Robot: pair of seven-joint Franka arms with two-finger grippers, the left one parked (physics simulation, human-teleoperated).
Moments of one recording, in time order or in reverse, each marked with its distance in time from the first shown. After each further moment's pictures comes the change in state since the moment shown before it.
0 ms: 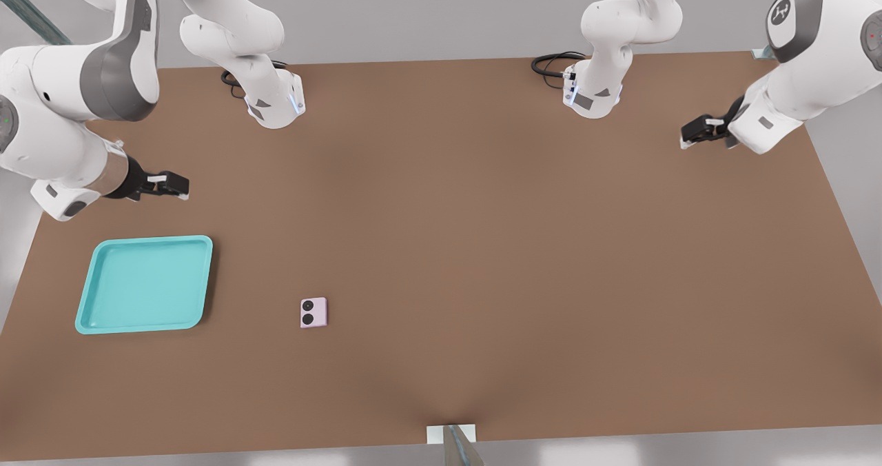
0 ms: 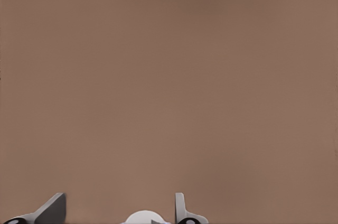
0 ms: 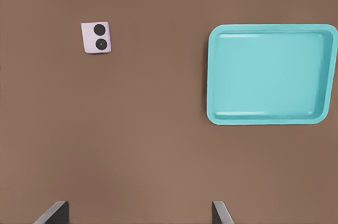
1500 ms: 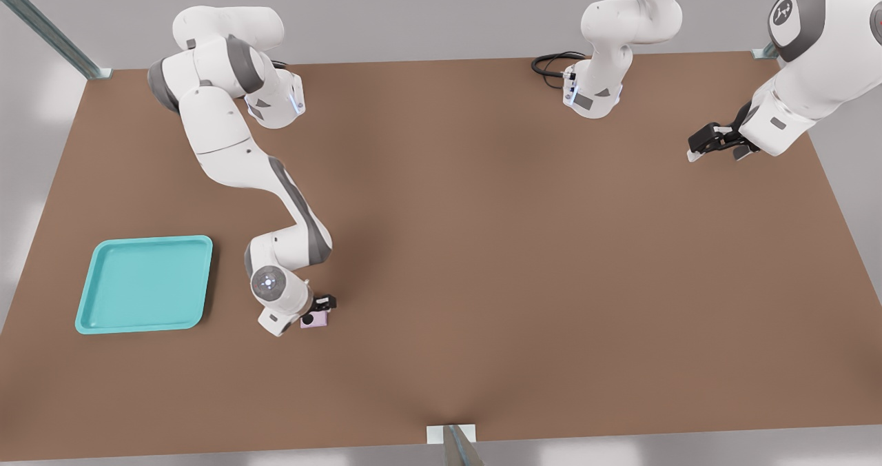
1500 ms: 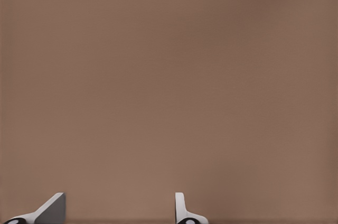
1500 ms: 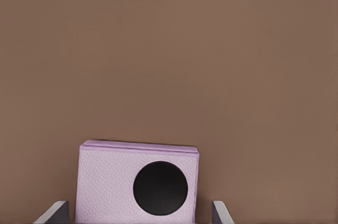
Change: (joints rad) arm 0.128 0.703 0.116 -0.139 -0.069 0.998 0.159
